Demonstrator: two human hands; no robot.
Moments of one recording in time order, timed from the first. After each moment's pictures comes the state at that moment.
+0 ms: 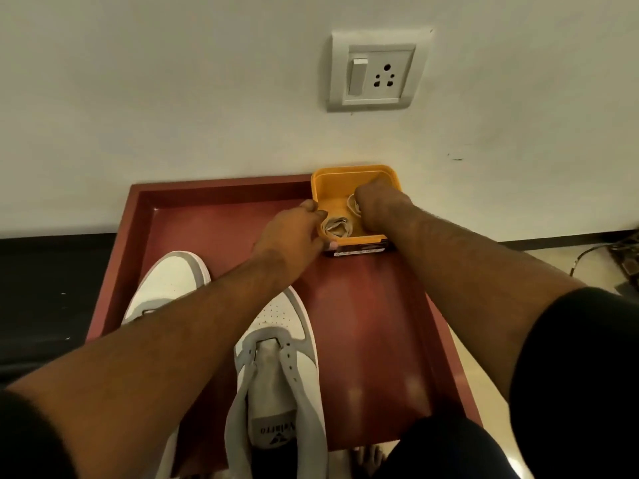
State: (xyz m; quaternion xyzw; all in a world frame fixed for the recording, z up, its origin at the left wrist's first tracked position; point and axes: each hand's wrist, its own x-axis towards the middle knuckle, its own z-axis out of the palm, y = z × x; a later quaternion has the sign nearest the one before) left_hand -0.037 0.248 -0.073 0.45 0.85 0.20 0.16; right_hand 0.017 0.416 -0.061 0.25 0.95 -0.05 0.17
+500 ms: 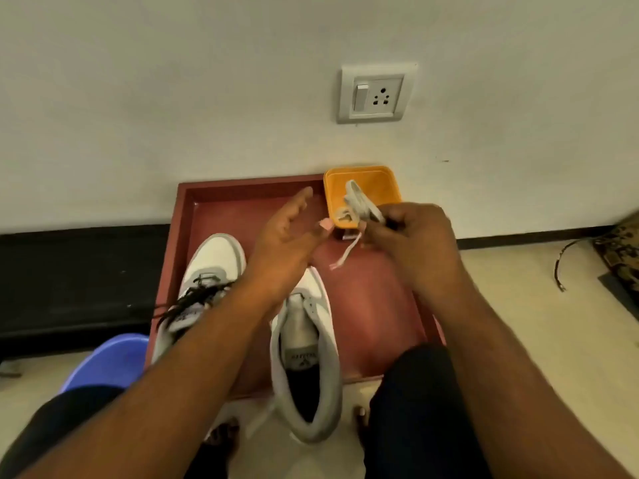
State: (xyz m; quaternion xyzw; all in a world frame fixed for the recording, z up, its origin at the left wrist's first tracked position) left_hand 0.055 0.143 0.038 0.20 0.68 0.64 0.29; right_hand 0.161 0.274 0.055 0.31 0.83 -0.42 -0.19
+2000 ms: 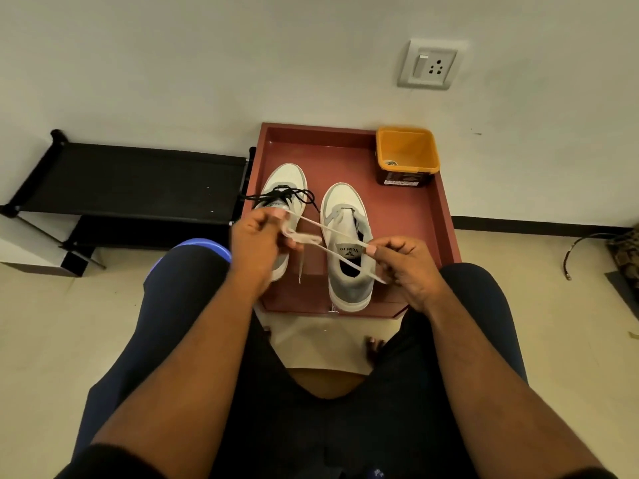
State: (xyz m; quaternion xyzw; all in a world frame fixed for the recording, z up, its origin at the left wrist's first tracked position) left_hand 0.122 -0.036 0.010 0.00 0.65 0.74 0.18; right_hand 0.258 0.145 0.008 0.25 0.65 -0.71 -0.08
